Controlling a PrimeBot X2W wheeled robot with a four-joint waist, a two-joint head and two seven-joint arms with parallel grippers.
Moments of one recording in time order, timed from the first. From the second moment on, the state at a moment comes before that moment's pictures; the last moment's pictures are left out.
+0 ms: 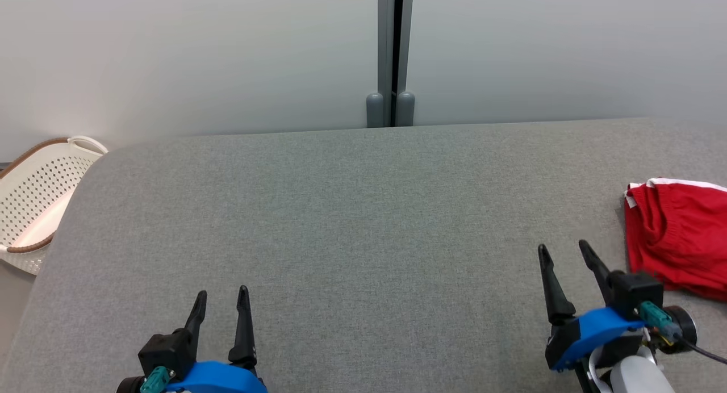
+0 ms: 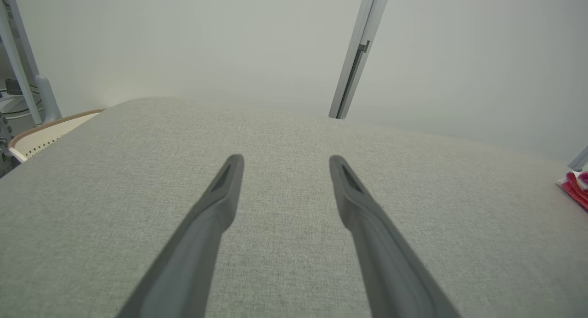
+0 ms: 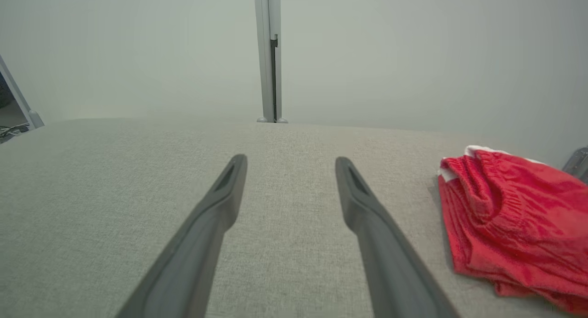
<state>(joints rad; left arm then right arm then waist) -0.05 0.09 -0.19 0.39 -0.35 0.00 -0.26 -0.24 -0.05 -0.04 0.49 0.03 0.13 -0.23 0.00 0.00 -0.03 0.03</state>
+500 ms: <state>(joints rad) -0.04 0.09 -0.21 0.44 -0.33 -0.01 -0.26 -0.15 -0.05 -0.02 0.45 0.12 0.13 -0.24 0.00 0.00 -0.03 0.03</state>
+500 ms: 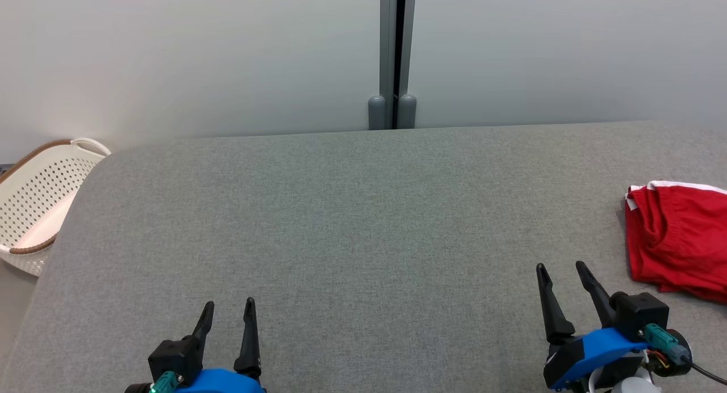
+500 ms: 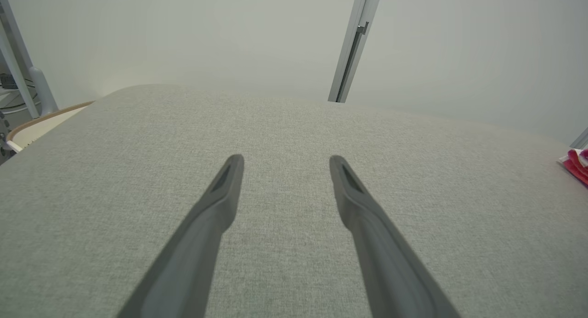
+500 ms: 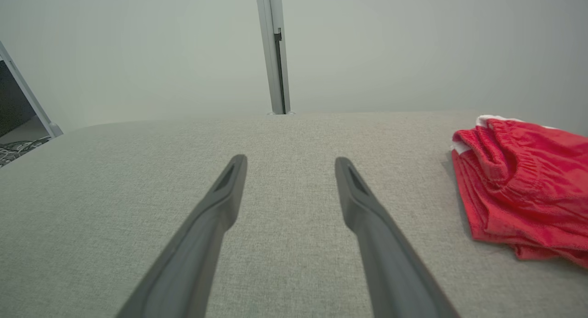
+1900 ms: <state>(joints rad) -0.01 0.08 -0.17 0.44 -0.54 -0.01 -0.19 -0.12 -0.05 -0.04 0.46 0.36 0.13 -0.19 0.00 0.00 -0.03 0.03</state>
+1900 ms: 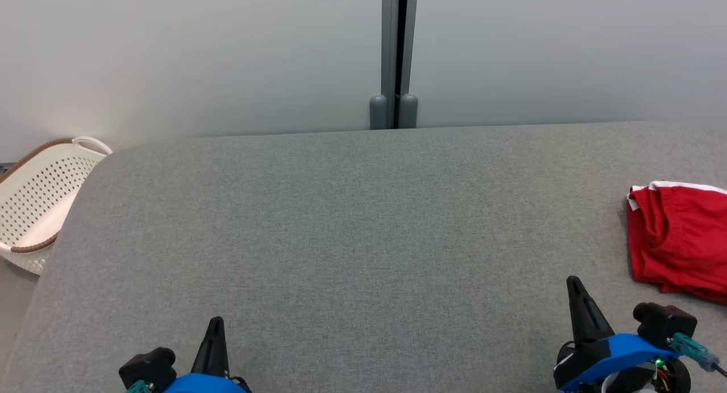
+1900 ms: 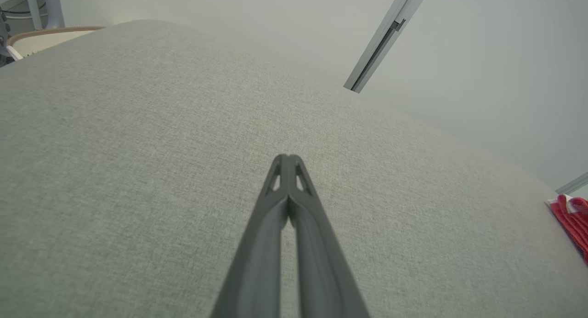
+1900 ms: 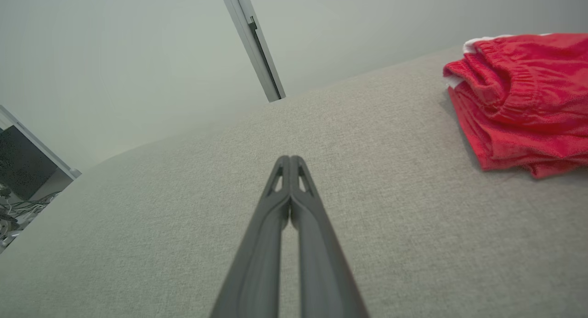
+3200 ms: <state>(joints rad) -0.05 0.07 -0.04 0.35 -1.04 -0.07 -0.05 -0.12 -0.05 -0.07 0.36 0.94 0.13 -0.05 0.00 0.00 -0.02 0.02</state>
